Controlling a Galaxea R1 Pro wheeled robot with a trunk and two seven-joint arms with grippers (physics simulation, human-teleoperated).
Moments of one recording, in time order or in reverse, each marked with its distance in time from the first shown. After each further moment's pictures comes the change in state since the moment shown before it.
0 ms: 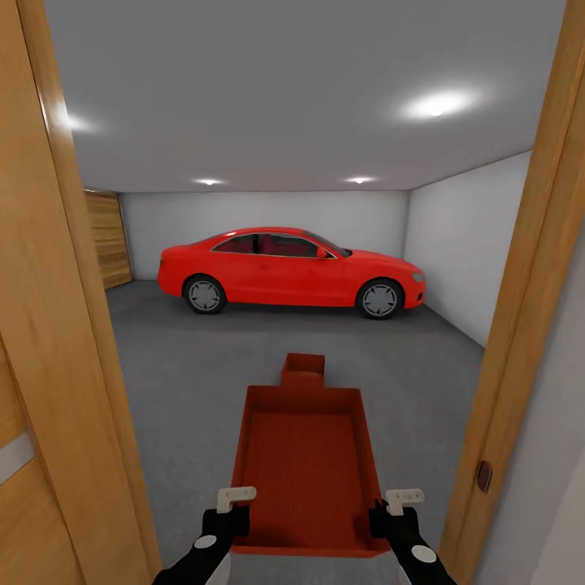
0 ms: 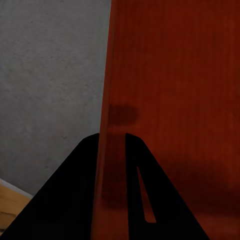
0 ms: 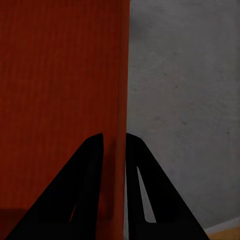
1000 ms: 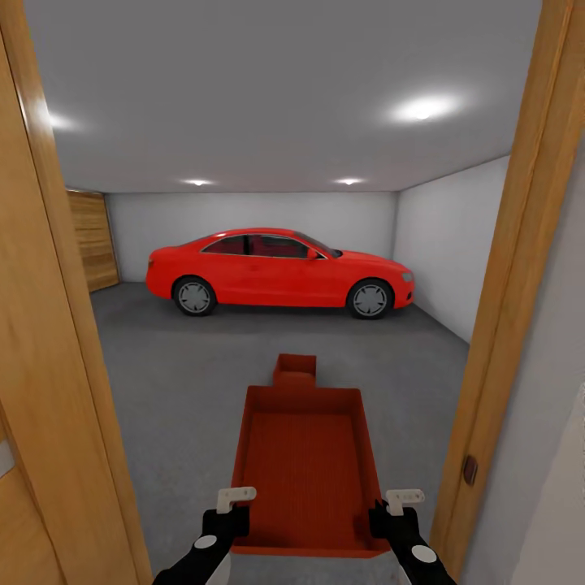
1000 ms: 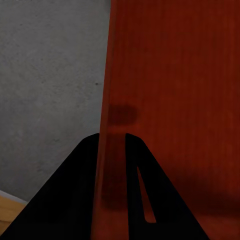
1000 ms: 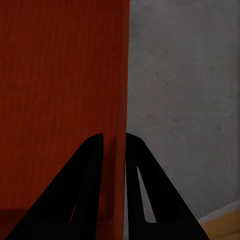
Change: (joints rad) left arm 0.000 0.000 0.001 0.002 0.000 0.000 -0.001; right arm 0.000 0.000 -0.001 0.000 0.000 0.002 0.001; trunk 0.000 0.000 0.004
